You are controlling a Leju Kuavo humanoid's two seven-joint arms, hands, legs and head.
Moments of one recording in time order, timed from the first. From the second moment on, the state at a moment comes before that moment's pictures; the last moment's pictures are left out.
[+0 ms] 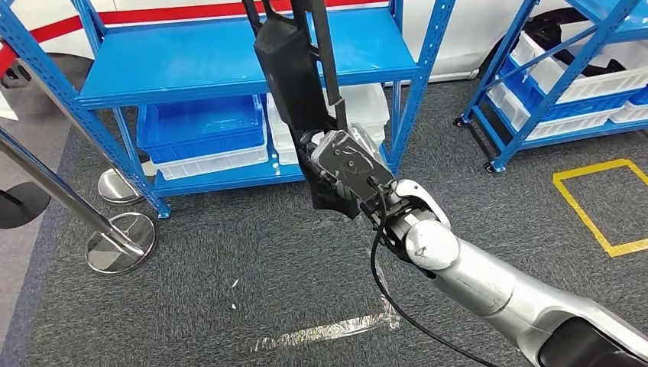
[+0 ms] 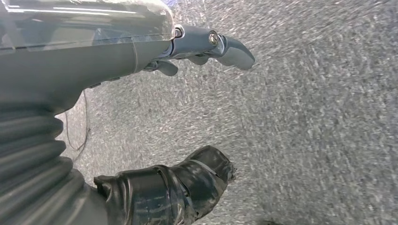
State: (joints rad) left arm -0.13 0.11 -0.95 -0.24 0.91 0.47 -0.10; right arm -0.81 -0.24 0.86 -1.71 -0.37 -0.39 0.14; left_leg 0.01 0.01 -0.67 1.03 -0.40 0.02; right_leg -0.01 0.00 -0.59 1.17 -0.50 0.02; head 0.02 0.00
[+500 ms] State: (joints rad) left arm -0.12 0.10 -0.95 -0.24 0.91 0.48 -0.14; right arm -0.79 -0.25 0.86 -1.72 -0.34 -0.40 0.15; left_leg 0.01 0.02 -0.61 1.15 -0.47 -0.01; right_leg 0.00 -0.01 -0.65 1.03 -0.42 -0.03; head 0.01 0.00
